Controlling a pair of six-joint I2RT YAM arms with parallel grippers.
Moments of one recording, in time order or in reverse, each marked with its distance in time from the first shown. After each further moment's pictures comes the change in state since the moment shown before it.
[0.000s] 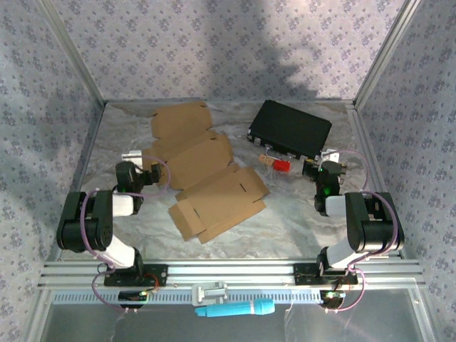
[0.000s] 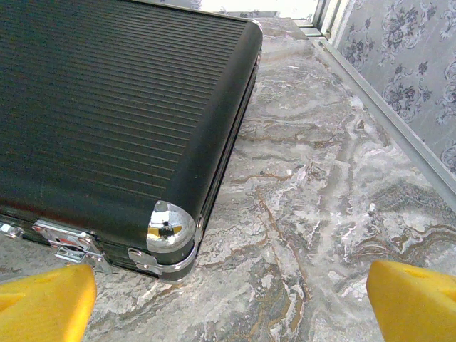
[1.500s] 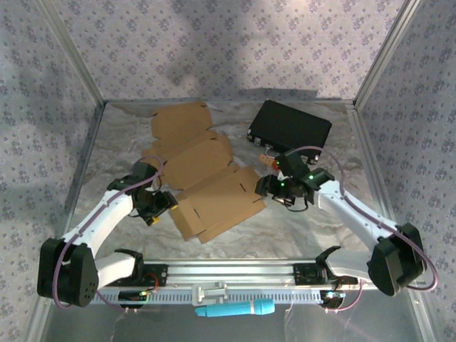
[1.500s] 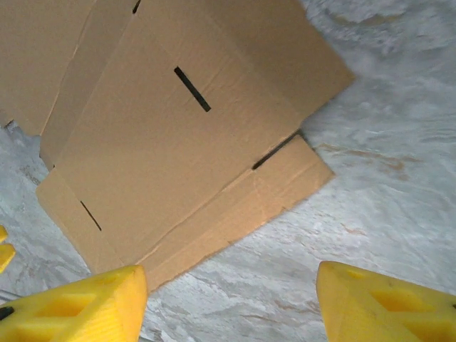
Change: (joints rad) left arm -0.286 -0.393 0.290 -1.556 0.273 -0.825; right arm 0.545 -0.269 0.510 -1.435 -0.499 0.816
